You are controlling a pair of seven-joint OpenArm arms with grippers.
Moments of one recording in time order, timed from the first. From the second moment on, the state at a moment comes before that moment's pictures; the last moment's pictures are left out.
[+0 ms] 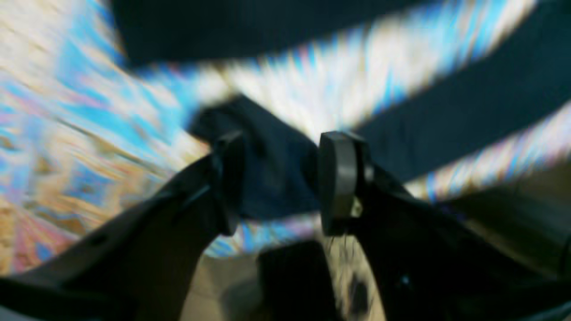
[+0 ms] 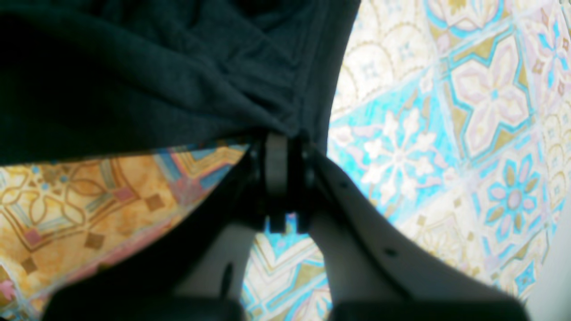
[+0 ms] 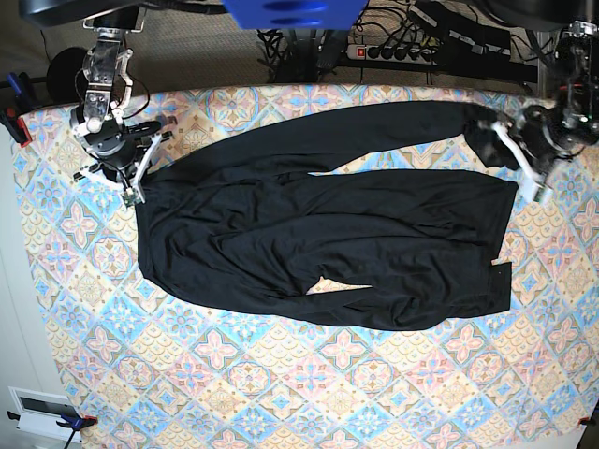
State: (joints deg) left arm 26.1 -41.5 -20.9 106.6 -50.5 -11.7 61.6; right arm -14.7 13.5 16.5 99.8 -3.5 29.8 -44.2
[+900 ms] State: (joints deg) left arm -18.7 -19.3 -25.9 60.0 -30.0 -11.1 57.9; right arm -14.8 13.3 16.3 99.9 -3.7 29.8 -44.2
